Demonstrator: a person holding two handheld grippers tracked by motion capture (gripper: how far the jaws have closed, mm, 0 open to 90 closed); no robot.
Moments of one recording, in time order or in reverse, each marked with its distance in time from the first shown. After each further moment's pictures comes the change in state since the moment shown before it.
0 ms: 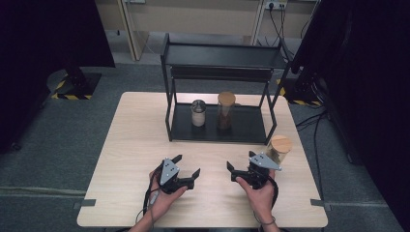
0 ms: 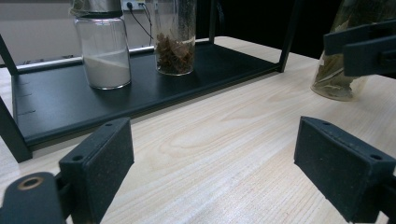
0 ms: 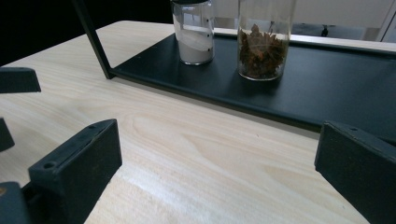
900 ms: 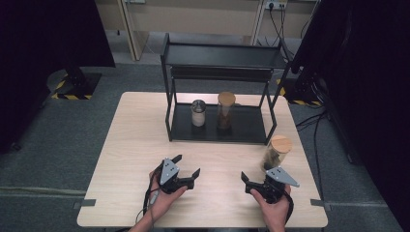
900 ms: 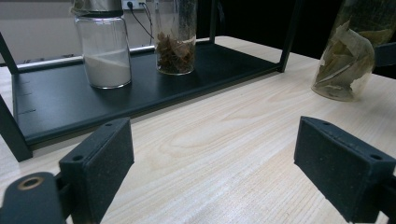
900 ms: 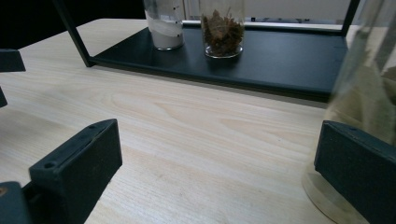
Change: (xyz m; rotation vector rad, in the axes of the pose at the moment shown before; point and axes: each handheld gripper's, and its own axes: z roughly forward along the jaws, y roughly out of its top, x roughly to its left) left arm 0.000 0.000 0.000 0.002 0.001 0.000; right arm -0.018 -0.027 -0.047 -0.009 -0.075 0.047
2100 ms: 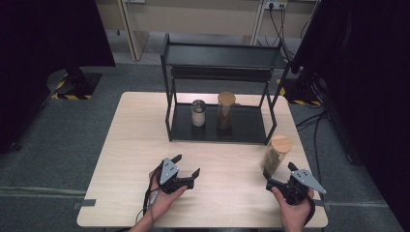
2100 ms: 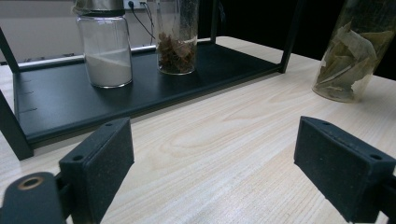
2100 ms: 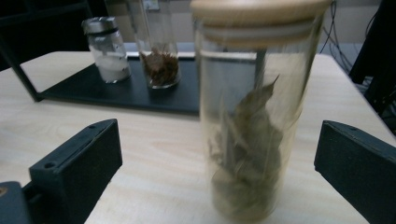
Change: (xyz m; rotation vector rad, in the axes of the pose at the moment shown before) left arm 0.001 0.000 0.000 -0.001 0.002 -0.013; right arm -0.041 0.013 -0.037 -0.107 -0.146 0.038
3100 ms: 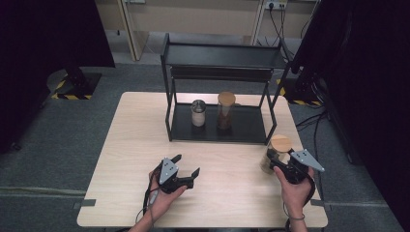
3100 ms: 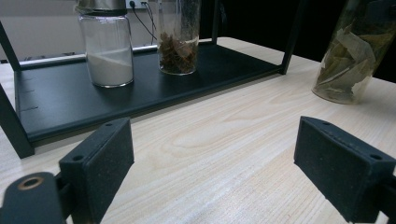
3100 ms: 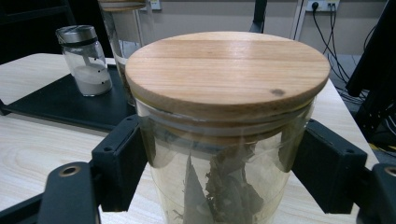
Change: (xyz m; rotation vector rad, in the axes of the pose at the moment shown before) left arm 0.000 0.000 0.000 -0.004 0.003 -0.007; right arm -0.020 0.026 0.040 0.005 -0.002 -0.046
